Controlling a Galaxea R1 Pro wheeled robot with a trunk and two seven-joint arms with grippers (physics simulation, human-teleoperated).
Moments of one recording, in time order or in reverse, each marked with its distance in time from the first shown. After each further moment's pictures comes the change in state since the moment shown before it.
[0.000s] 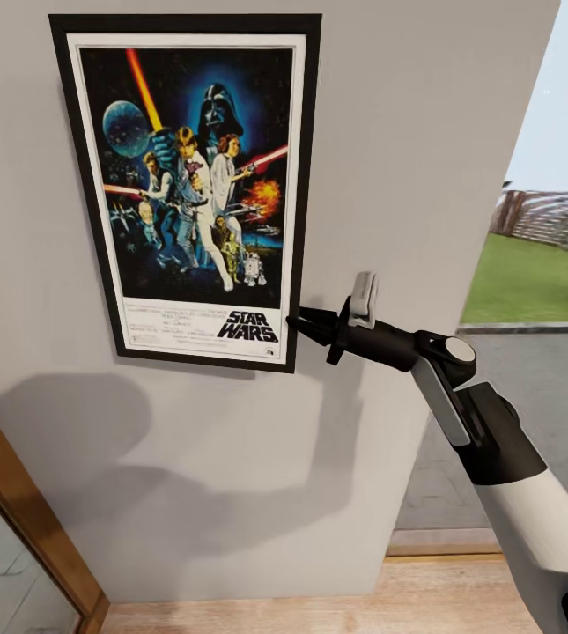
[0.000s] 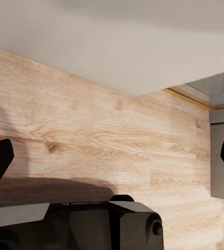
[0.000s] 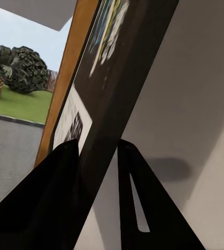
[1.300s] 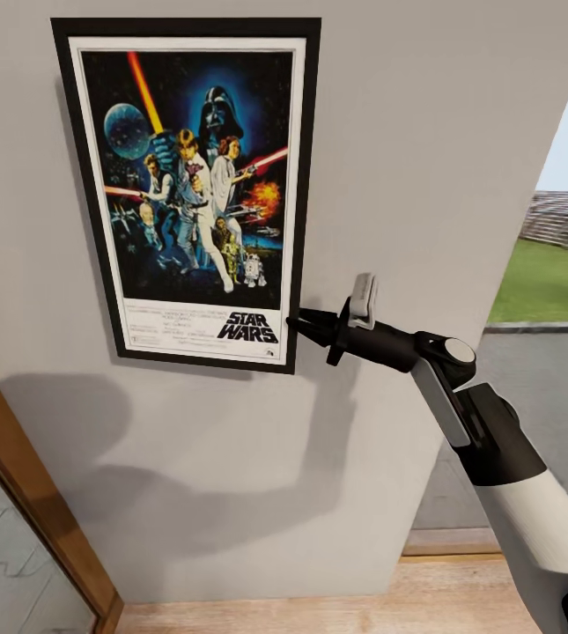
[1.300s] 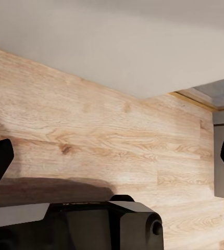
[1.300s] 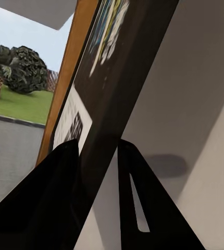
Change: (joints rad) left arm 0.000 0.000 0.000 0.000 0.000 0.000 0.000; right arm 0.003 0.000 0.000 0.002 0.000 0.001 0.000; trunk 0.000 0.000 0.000
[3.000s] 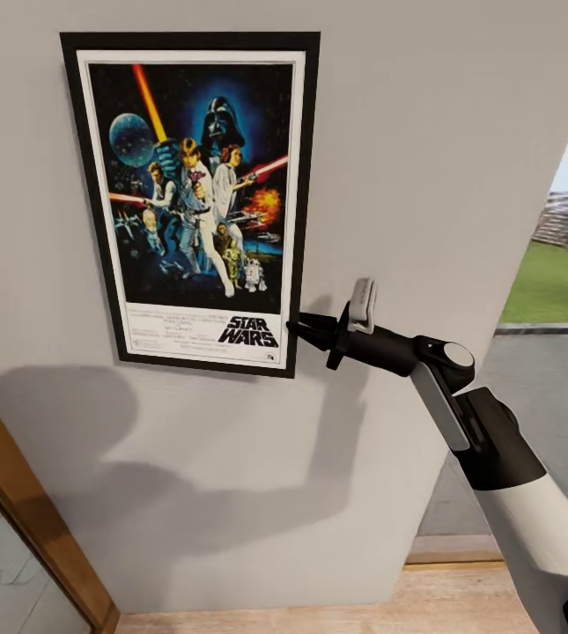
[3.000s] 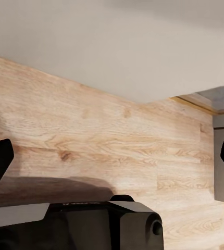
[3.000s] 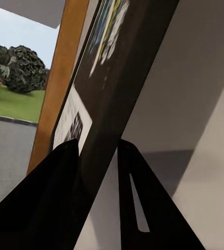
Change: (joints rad) left arm 0.000 0.000 0.000 0.000 0.000 0.000 0.000; right arm 0.015 0.000 0.000 0.003 0.000 0.001 -0.003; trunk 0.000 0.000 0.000
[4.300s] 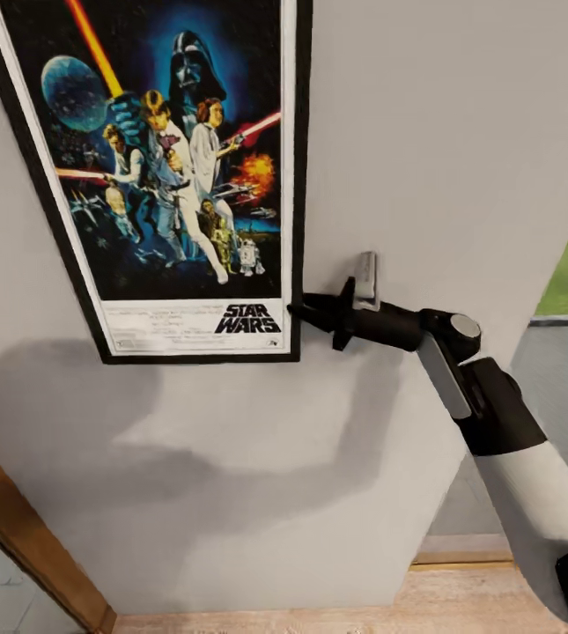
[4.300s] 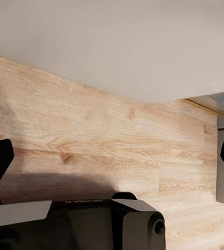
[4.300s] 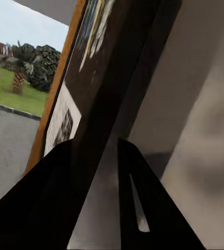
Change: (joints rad) left arm 0.000 0.003 0.000 0.003 -0.002 0.000 -0.002; right arm -0.118 -0.007 -0.002 0.055 -0.014 -0.028 0.127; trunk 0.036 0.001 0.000
